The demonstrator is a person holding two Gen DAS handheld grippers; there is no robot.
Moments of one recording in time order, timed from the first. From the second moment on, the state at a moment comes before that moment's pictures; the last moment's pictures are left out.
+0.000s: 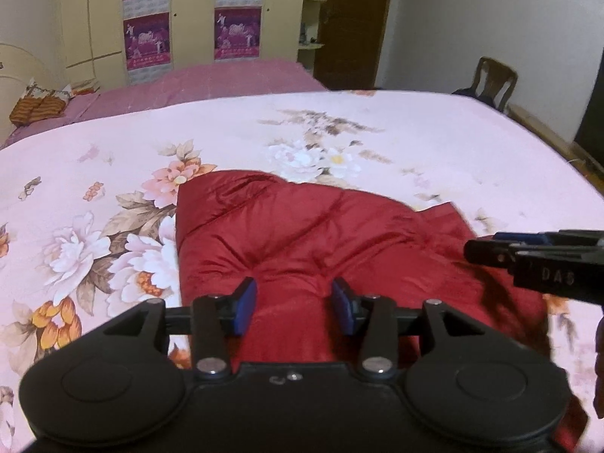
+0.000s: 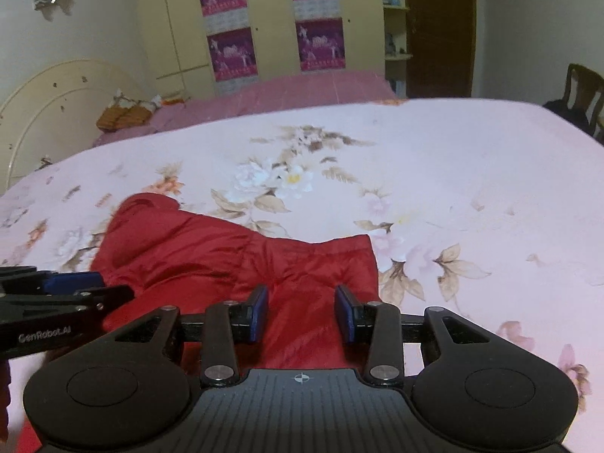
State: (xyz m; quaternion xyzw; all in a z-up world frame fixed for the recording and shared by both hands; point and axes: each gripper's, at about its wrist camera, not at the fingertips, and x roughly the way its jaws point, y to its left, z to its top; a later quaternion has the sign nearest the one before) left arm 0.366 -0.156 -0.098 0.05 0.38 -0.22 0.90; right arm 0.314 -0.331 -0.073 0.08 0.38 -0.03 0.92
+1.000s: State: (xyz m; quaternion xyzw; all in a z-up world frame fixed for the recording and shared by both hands) left arm 0.296 -0.138 -0.101 0.07 0.38 -0.26 0.89; right arm 0.242 -0.322 -0.079 0.10 0.42 -0.03 0.90
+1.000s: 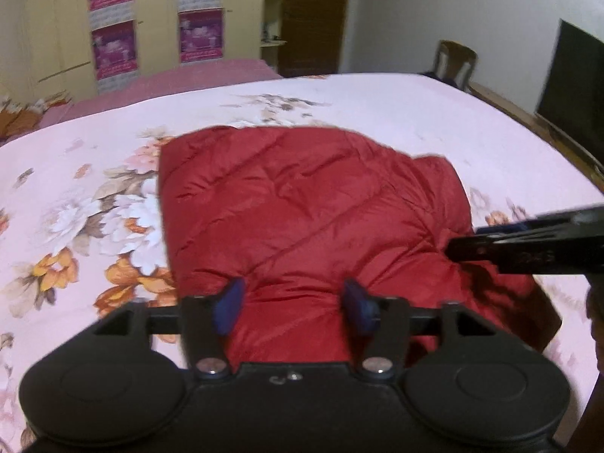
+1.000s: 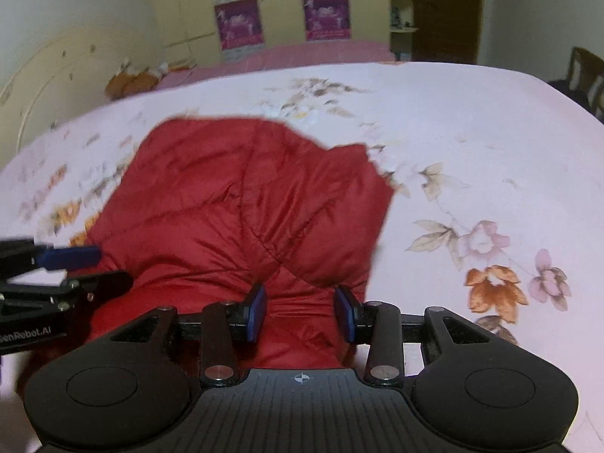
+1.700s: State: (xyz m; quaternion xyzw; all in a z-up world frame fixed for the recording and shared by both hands) left arm 0.354 -0.092 -0.130 -0.14 0.48 -0.22 0.84; right arm 0.287 -0.366 -0.098 0.23 0.44 0.02 0.87
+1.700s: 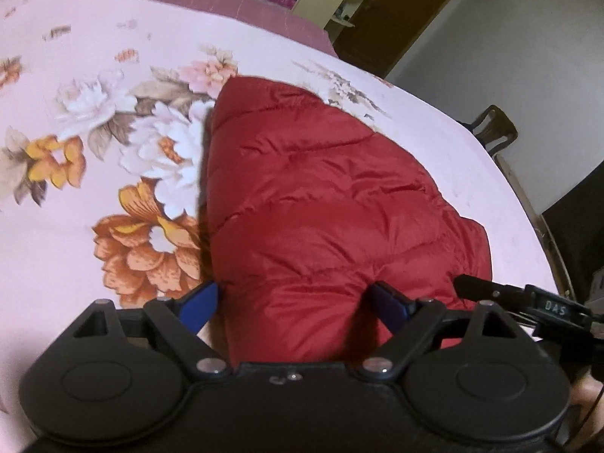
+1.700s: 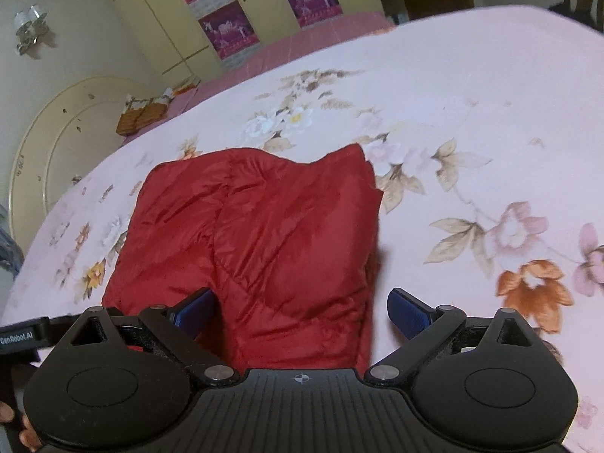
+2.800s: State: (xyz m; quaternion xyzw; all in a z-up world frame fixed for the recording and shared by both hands) left arm 0.353 -0.095 -0.084 -0.08 0.44 -0.21 0.87; right arm 0.307 -0.345 -0.084 0.34 0.42 0.11 0.83
